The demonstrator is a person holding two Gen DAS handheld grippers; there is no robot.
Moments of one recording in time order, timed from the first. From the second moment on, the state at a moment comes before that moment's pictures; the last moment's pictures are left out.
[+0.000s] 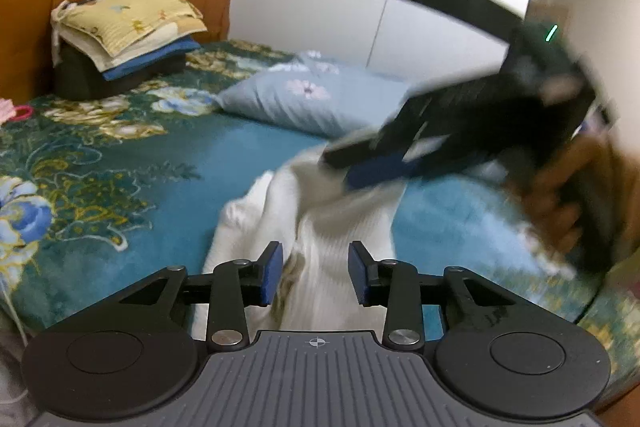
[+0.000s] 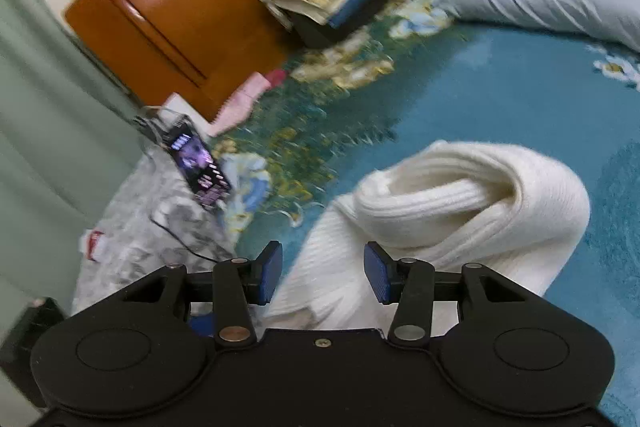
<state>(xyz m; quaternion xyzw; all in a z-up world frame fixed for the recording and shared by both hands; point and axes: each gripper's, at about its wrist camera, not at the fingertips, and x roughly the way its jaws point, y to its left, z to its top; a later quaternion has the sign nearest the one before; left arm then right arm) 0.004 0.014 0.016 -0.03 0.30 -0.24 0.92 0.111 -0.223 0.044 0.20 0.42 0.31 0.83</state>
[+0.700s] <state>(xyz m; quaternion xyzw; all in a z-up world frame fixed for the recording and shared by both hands) 0.014 0.010 -0.026 -0.04 0.35 -0.23 0.90 0.118 -0.283 0.054 0.14 0.40 0.18 0.89</state>
